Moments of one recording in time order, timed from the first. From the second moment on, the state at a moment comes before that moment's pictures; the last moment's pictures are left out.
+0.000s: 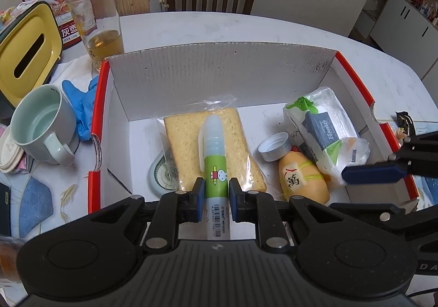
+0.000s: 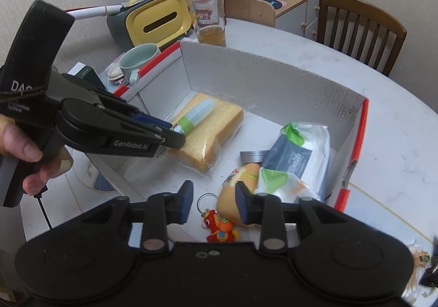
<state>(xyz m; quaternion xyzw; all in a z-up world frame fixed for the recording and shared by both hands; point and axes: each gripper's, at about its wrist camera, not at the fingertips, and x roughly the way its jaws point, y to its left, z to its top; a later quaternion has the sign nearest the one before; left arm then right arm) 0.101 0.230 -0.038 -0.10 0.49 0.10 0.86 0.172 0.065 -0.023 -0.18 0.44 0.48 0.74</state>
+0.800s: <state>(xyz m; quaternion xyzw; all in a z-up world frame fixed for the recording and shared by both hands) 0.059 0.190 0.017 -0.09 0.43 0.07 0.90 0.147 0.023 0.026 -0.13 0.39 0.48 0.78</state>
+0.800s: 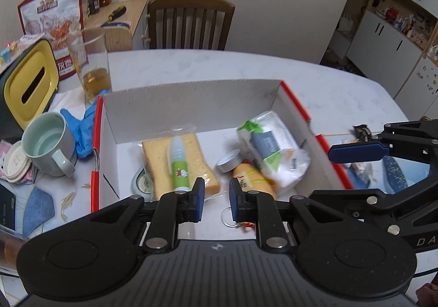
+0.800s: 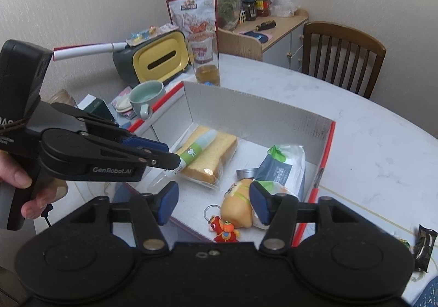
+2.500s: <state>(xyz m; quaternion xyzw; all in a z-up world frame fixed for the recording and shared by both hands) 0.142 -0.044 -0.031 -0.08 0.40 0.05 0.91 0.226 -0.266 -0.001 -0.08 0.37 0.34 0.86</state>
